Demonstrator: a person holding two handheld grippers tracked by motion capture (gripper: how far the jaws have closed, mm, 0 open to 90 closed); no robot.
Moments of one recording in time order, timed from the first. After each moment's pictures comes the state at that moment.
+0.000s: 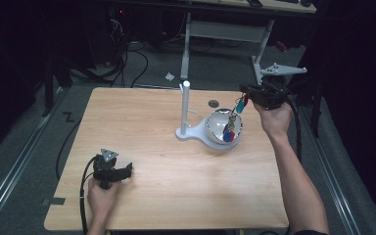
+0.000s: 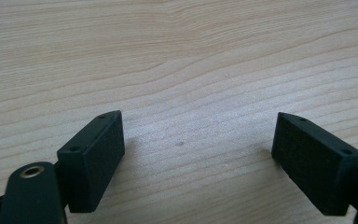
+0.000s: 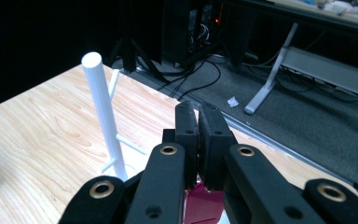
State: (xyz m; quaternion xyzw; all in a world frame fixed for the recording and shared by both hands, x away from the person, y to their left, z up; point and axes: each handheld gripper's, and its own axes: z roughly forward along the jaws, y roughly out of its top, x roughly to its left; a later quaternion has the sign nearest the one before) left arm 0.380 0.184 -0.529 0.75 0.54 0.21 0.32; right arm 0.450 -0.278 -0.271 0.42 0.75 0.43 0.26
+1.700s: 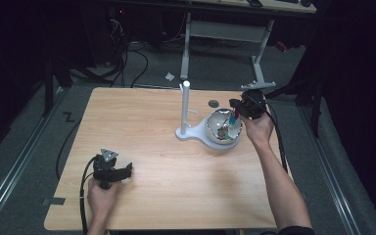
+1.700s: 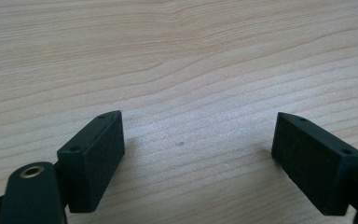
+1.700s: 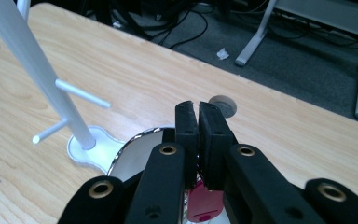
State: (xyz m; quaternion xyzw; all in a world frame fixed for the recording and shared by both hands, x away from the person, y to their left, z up) left arm 0.380 0.184 -0.529 0.75 0.54 0.21 0.32; right arm 0.487 -0.268 -0.356 0.48 0.77 0.35 0.23
